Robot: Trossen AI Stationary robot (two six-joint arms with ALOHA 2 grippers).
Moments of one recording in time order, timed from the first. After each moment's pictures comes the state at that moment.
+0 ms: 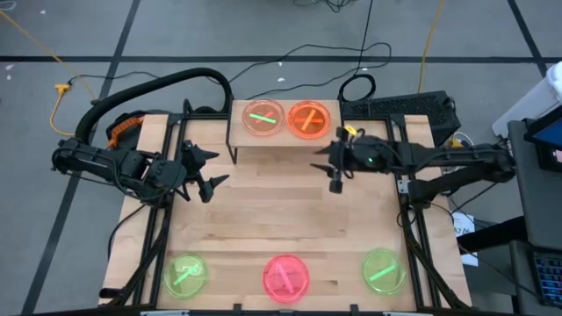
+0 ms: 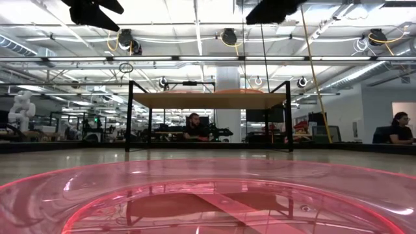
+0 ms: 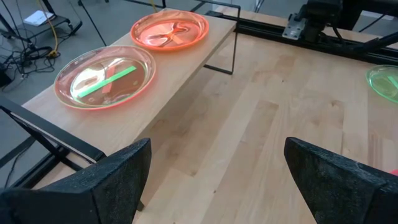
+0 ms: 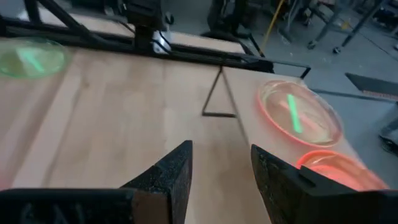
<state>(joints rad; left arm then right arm) -0.26 0.84 0.91 -0.68 -0.62 -0.40 -0.03 1.13 0.98 -0.28 0.20 -0.16</state>
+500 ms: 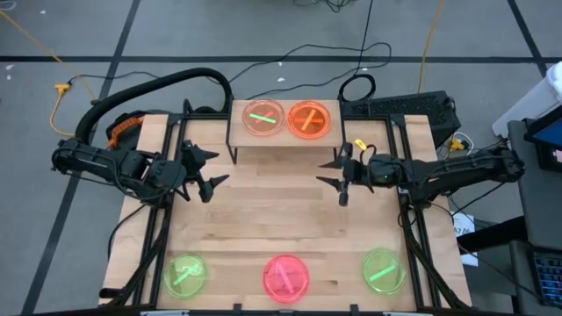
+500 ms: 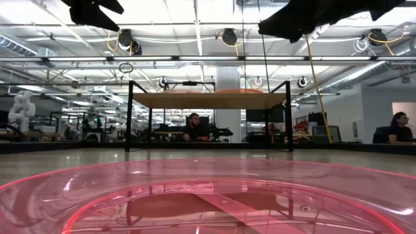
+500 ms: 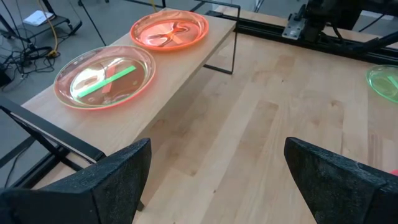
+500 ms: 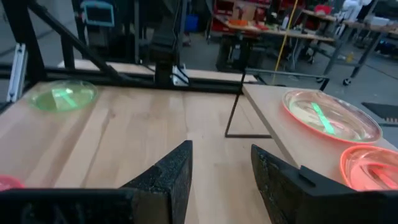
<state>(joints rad) -0.26 0.84 0.91 -0.68 -0.62 -0.40 0.04 0.98 0.58 0.19 0.21 -0.09</state>
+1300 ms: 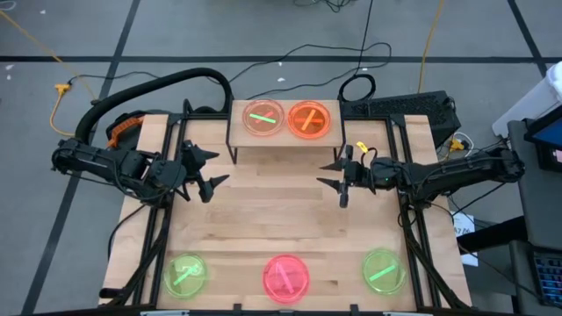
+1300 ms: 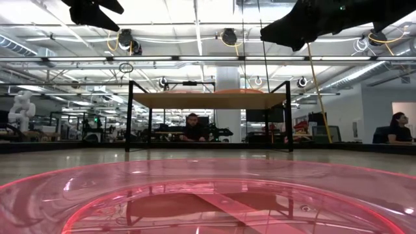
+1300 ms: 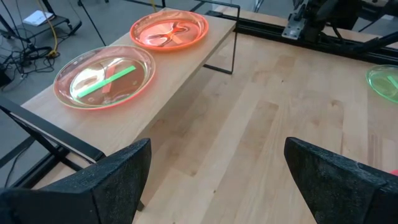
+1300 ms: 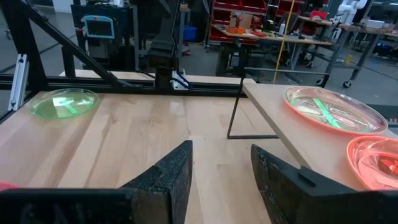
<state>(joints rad) -0.26 0.84 0.91 -0.68 -0.62 -0.40 0.04 0.97 0.48 0.32 0.21 -0.06</state>
